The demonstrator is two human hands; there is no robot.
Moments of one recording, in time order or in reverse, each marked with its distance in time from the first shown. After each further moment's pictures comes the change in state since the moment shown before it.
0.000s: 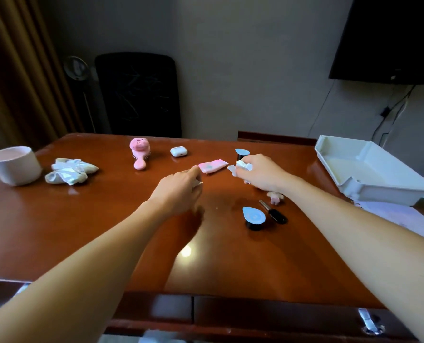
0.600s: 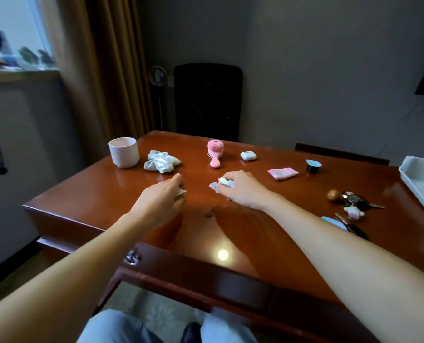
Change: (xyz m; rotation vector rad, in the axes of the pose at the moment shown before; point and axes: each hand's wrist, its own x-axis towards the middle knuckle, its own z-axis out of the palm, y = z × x) left_hand -0.143 -0.134 -0.071 0.026 0.094 -0.252; right_hand -0.004 -0.150 0.139 0.049 -0.179 -0.262
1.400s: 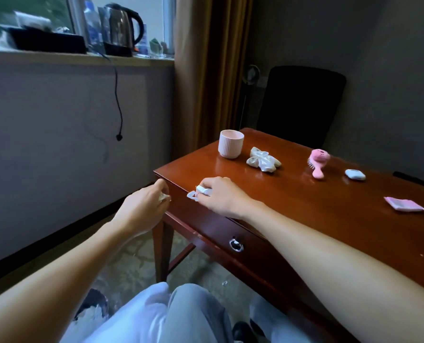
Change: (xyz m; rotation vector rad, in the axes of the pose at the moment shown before) left_hand -0.168 -0.192 -0.066 0.045 0.169 -0.448; right_hand 0.030 -0.205 0.191 -0.163 -0.251 -0.406
